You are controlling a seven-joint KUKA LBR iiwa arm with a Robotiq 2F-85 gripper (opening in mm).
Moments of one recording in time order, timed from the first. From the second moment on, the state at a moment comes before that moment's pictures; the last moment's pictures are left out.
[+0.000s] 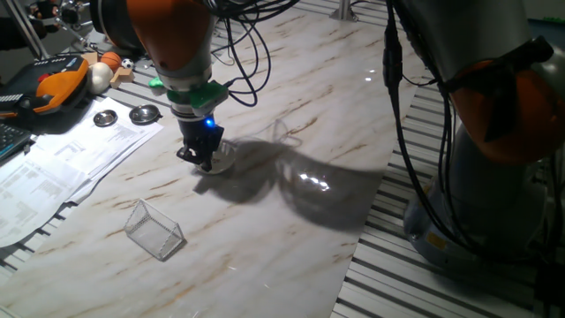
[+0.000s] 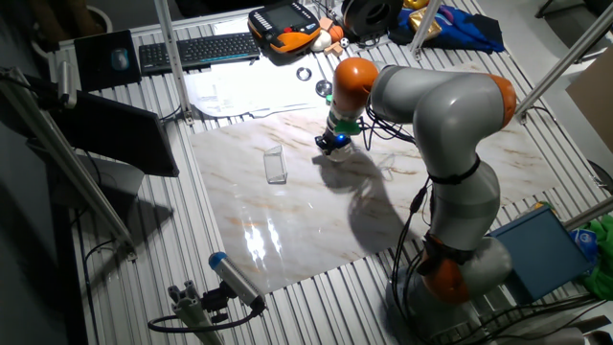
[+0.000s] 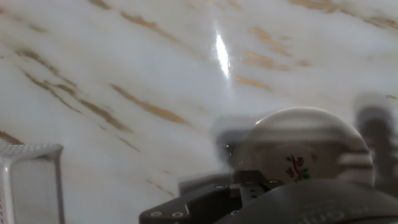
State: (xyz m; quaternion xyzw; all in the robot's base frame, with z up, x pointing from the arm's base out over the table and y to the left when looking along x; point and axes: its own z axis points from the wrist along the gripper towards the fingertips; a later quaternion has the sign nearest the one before) arm 0.553 0.103 0.036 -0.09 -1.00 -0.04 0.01
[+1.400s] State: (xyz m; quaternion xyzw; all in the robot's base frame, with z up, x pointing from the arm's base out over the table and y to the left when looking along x) arm 0.548 0.140 0.040 -0.13 -0.99 -0.03 0.01
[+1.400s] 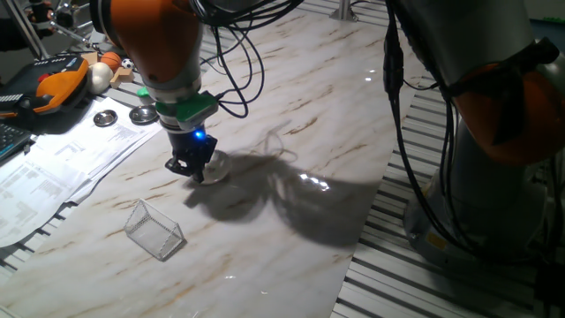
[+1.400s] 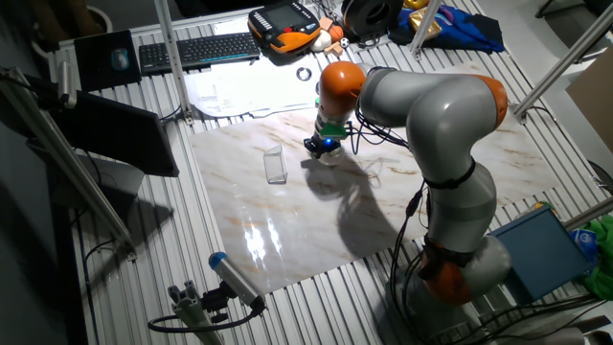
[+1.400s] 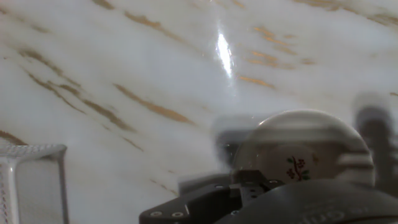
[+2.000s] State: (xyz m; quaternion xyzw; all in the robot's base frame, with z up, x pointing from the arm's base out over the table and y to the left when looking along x) arm 0.553 0.125 0.050 -0.10 -1.00 -0.01 0.02
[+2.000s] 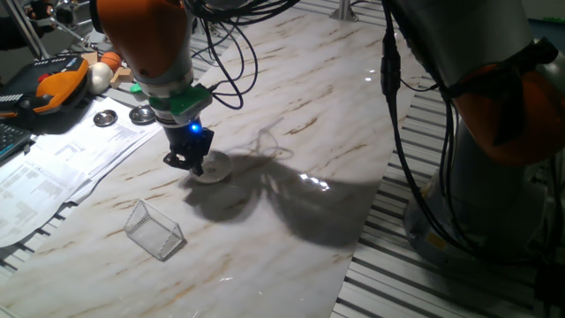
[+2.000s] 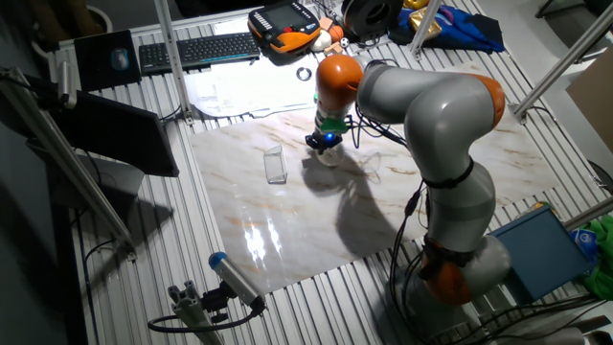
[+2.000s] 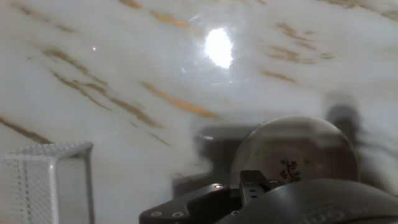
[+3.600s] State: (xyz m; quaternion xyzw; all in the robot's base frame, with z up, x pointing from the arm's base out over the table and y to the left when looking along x) arm 0.544 0.147 0.036 -0.12 -0.99 -0.01 0.00
